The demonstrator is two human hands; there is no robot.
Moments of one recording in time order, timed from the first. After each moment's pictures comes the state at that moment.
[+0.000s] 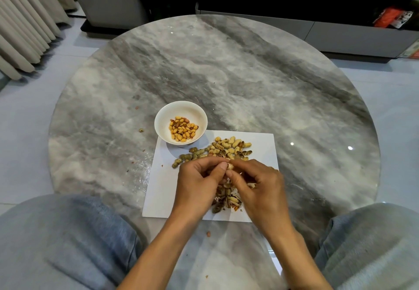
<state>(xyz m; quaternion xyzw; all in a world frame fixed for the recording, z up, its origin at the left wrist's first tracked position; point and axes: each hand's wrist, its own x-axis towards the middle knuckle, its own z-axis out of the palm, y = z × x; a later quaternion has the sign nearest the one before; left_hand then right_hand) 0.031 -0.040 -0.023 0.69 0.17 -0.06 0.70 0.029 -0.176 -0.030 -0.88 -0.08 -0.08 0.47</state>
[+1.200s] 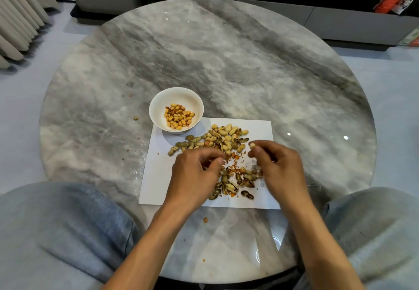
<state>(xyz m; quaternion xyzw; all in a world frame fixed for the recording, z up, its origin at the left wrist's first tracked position) 0.028 -0.032 -0.029 0.83 0.09 -0.04 0.54 0.043 -0.210 -0.024 -0.83 0.11 0.02 0.54</state>
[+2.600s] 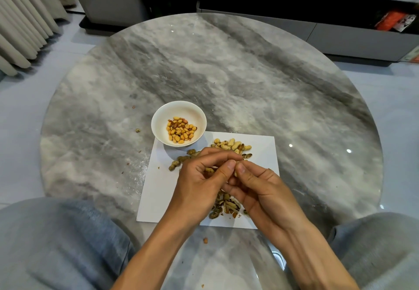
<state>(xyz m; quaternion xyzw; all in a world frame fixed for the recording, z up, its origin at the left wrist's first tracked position) 0.035 -0.037 -0.010 0.69 0.04 -0.03 0.72 0.038 -0.176 -0.003 -0.47 0.16 0.24 0.83</state>
